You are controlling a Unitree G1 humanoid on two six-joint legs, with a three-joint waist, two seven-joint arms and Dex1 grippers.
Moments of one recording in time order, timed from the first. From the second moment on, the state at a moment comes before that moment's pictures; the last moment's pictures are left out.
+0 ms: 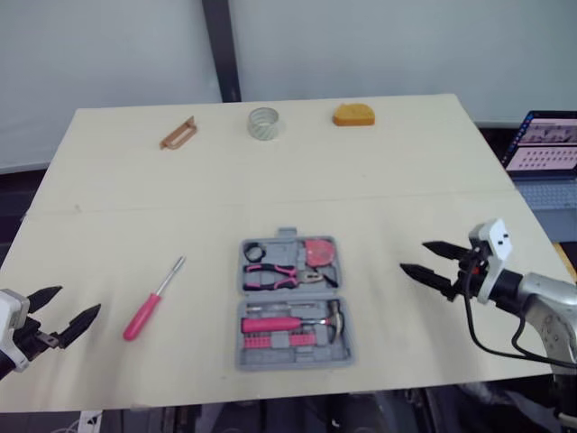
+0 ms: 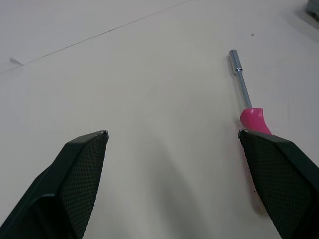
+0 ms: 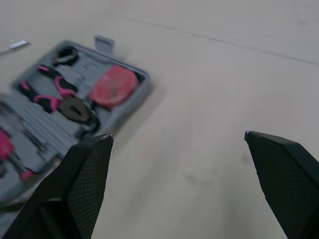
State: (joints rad) left arm 0.32 0.75 0.66 0.17 -0.43 0.03 -0.85; right arm -0.17 -0.77 -0.24 -0.18 0.57 0.61 0.98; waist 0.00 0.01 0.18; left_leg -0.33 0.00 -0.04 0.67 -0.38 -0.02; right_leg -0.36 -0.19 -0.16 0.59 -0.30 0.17
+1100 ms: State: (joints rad) left arm 0.17 0.68 0.31 0.05 -0.24 0.25 -0.66; right arm -0.28 -0.77 0.03 -0.46 0.62 0.62 1.06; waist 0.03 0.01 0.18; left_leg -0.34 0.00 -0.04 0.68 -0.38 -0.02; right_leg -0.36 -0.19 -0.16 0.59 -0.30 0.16
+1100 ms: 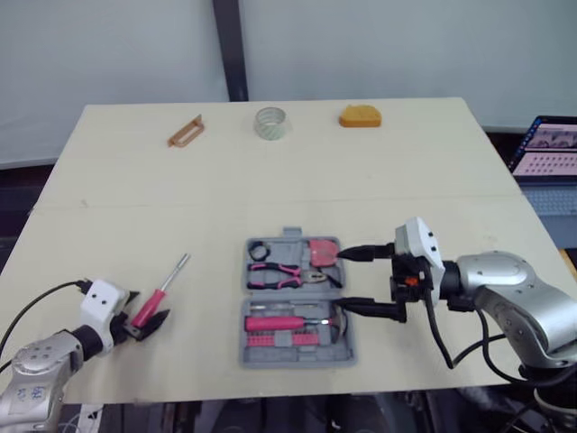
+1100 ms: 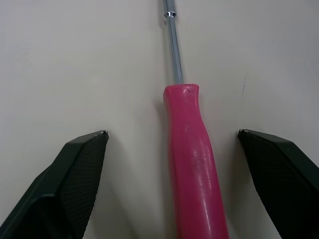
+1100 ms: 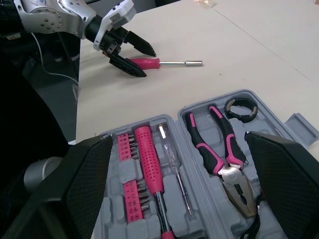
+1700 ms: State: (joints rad) left arm 0.12 0.67 0.29 0.07 -0.23 0.28 -0.62; right arm -0.29 -0.77 0.03 -0.46 0.62 0.63 1.05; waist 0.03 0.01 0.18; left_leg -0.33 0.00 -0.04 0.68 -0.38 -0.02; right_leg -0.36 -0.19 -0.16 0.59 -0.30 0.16
